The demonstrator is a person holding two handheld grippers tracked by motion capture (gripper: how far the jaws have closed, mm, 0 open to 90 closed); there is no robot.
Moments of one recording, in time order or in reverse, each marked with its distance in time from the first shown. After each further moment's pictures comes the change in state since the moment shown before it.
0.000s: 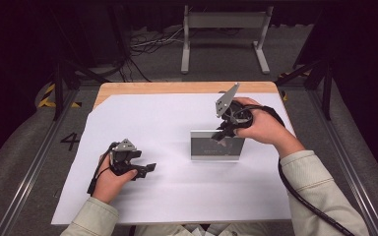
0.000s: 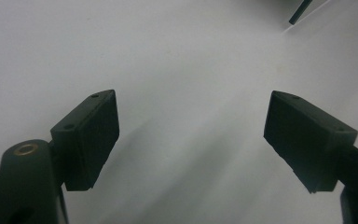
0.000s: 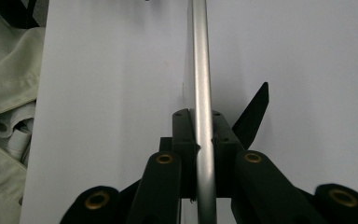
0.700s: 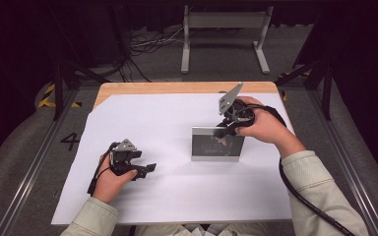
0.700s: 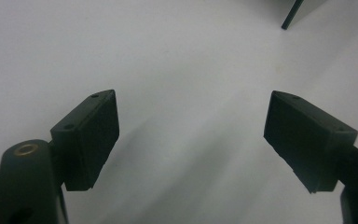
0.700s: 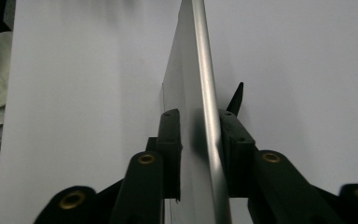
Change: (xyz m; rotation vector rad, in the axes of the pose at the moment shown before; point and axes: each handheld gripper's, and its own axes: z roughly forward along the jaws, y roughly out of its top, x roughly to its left) left arm 0.000 0.000 0.000 0.002 -0.004 -0.002; right arm -0.009 -0.011 0.000 -0.017 -0.068 0.037
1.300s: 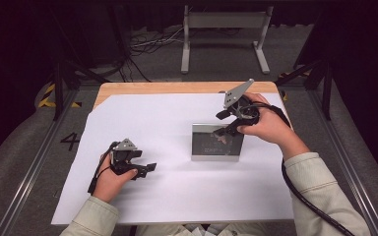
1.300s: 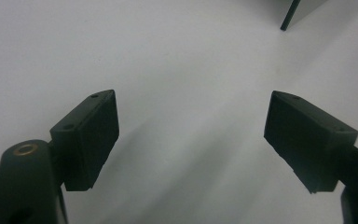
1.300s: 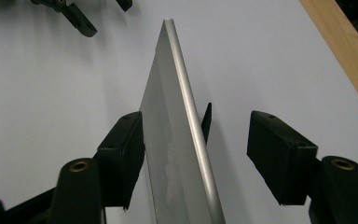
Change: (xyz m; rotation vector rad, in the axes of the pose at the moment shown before) left arm 0.001 0.001 0.001 -0.003 -0.006 0.005; right arm 0.001 -0.005 -0.013 -0.123 -0.120 0.077
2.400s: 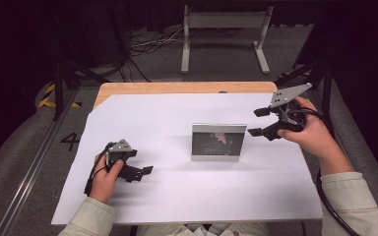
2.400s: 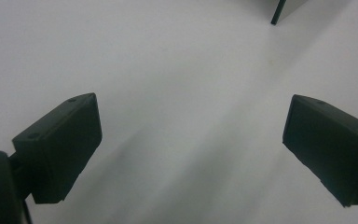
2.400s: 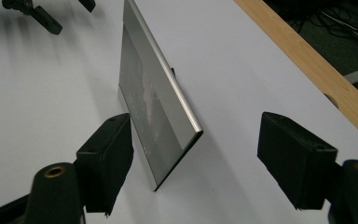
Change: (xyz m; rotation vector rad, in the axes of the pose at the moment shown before) left arm 0.006 -0.005 -0.010 -0.003 -0.022 0.041; right arm 0.013 -0.069 -0.079 -0.112 -0.156 0.155
